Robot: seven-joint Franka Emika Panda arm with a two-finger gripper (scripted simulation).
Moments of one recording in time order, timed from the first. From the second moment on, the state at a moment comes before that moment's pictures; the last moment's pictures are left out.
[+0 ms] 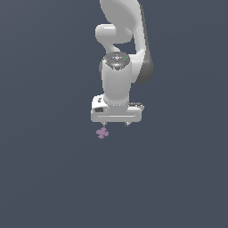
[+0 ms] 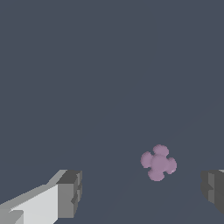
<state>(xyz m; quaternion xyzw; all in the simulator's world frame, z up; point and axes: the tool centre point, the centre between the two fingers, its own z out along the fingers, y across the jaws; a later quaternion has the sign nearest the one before) 0.020 0.009 0.176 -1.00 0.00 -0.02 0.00</state>
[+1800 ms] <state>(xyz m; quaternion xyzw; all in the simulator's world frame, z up) -0.002 -0.039 0.120 -0.99 -0.14 -0.01 -0.01</state>
